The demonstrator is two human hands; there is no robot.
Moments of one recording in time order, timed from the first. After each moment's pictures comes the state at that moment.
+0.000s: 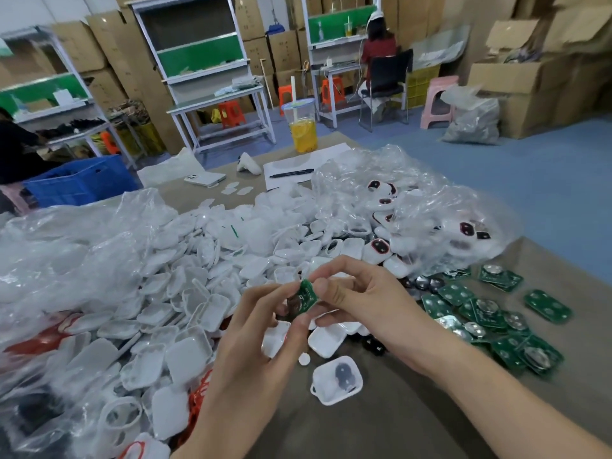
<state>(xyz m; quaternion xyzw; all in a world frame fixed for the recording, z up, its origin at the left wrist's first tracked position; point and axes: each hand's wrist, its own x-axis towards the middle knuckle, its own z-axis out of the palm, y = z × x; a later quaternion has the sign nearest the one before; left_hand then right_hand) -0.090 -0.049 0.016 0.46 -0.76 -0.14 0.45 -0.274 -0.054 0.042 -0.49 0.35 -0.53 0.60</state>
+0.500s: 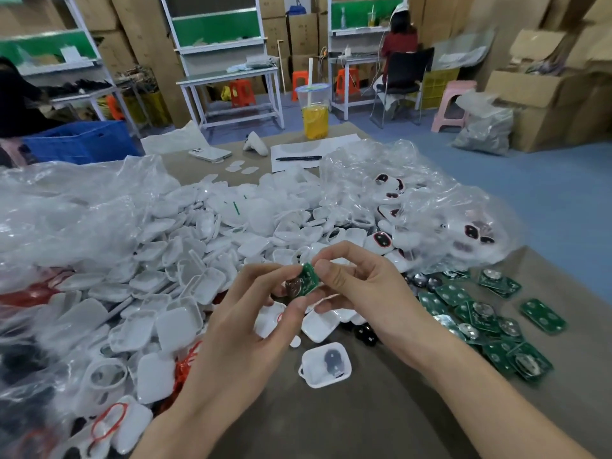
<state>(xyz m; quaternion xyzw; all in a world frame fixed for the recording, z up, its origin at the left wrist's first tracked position) -0.092 -0.044 0.018 0.45 -0.75 -0.14 0.45 -0.275 -0.056 0.039 -0.50 0.35 -0.53 0.59</state>
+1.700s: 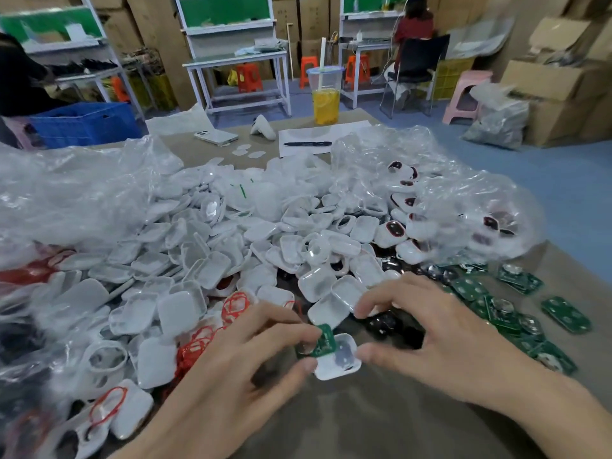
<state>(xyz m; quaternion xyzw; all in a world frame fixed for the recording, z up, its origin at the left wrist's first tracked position) -0.059 -0.017 0.012 0.40 -0.86 -0.13 0.29 -0.327 -0.019 0.020 -0.80 0.49 -0.29 0.21</state>
